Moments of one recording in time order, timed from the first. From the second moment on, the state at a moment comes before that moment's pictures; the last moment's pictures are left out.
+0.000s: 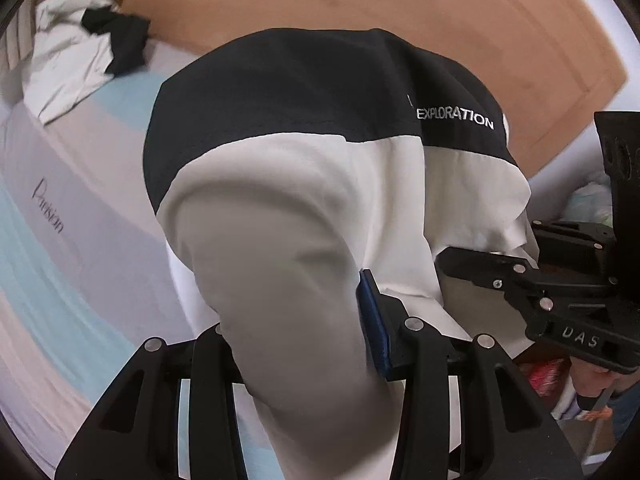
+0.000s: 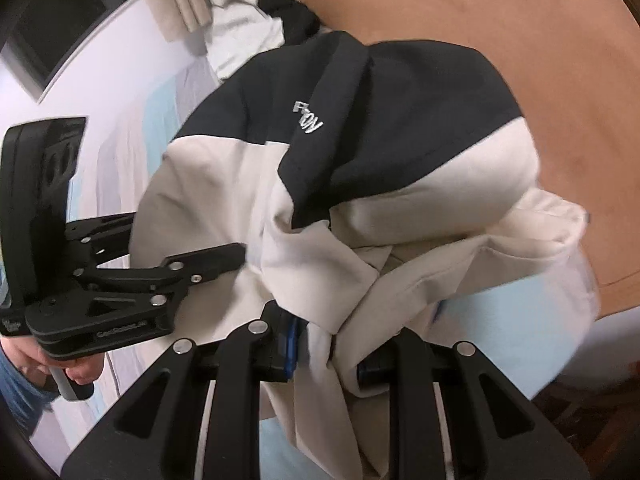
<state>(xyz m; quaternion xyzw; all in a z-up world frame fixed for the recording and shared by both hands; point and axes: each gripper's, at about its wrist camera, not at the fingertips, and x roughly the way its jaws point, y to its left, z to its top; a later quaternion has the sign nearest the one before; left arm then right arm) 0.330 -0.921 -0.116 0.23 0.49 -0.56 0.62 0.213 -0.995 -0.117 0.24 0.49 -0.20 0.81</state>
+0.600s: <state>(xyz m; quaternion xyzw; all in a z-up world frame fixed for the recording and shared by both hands) 0.349 -0.921 -0.203 0.28 0.51 -0.50 0.64 0.224 -1.012 -0.205 0.26 0.53 -0.23 0.78</state>
